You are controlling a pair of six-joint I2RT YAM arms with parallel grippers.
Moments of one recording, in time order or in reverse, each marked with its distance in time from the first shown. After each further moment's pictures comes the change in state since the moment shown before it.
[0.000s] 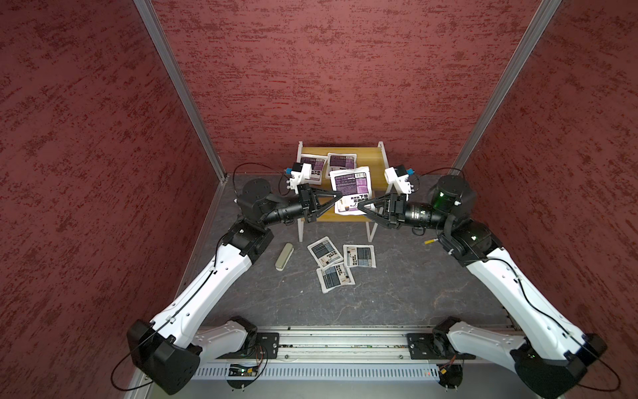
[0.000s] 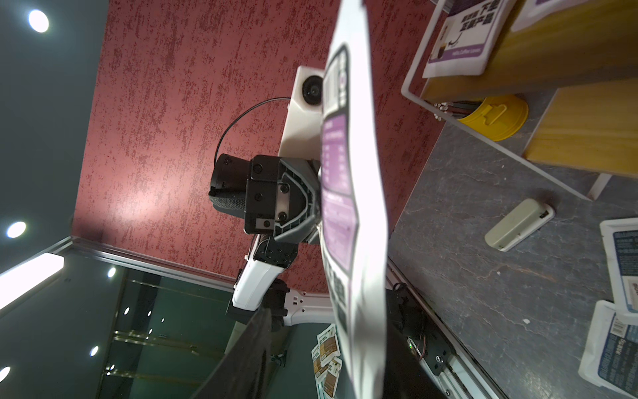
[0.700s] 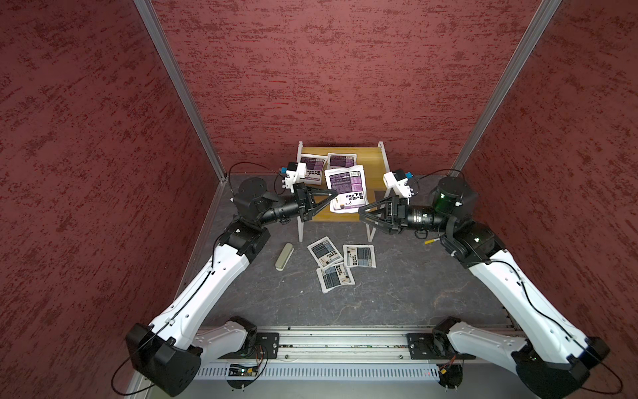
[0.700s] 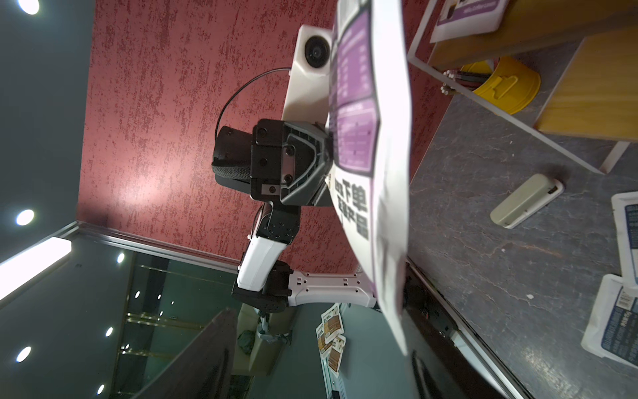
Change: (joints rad) left arm 0.039 -0.004 0.000 -0.024 0.008 0.018; right arm 0.000 -0.009 0.000 -0.039 -0.053 -0.007
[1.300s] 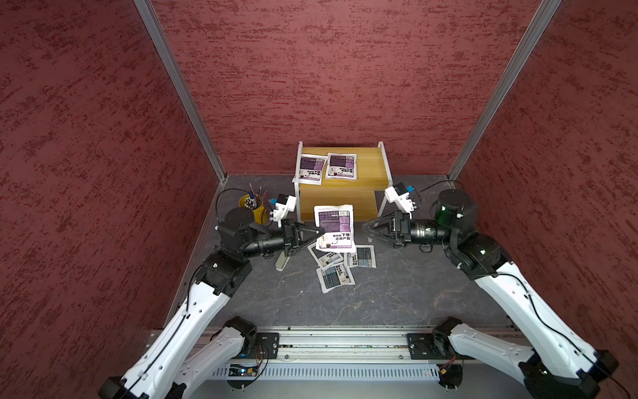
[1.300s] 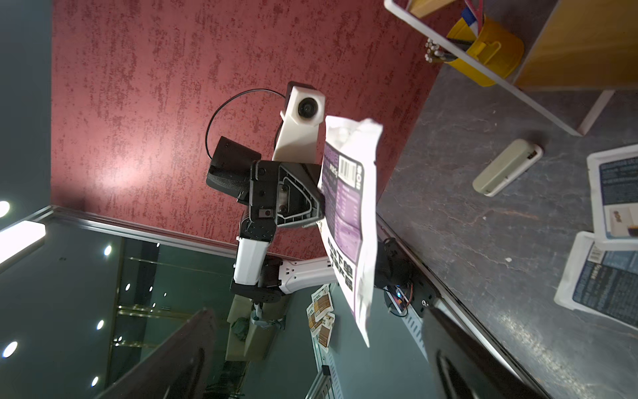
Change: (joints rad) left arm 0.011 -0.258 -0.148 -0.286 0.050 0.130; right arm 0.012 -0.083 -0.057 -0.114 -0.018 -0.071
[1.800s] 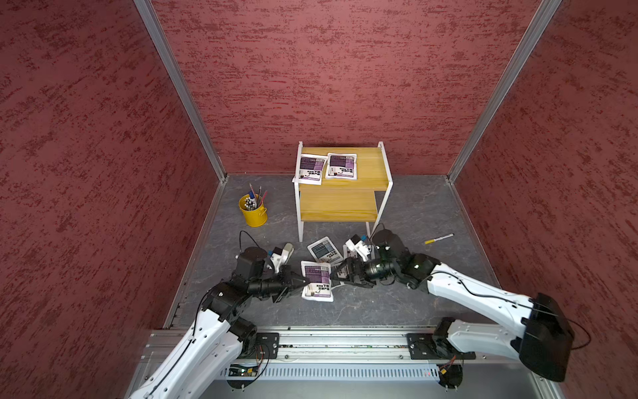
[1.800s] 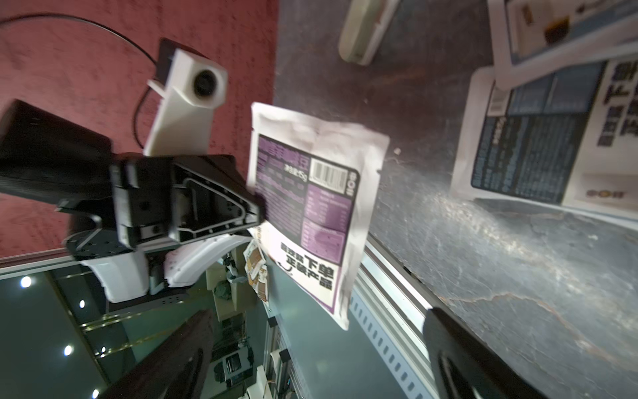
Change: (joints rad) left arm 0.000 -0.279 -0.449 -0.410 -0.116 0.119; right arm 0.251 0.114 -0.452 0.175 0.197 -0.016
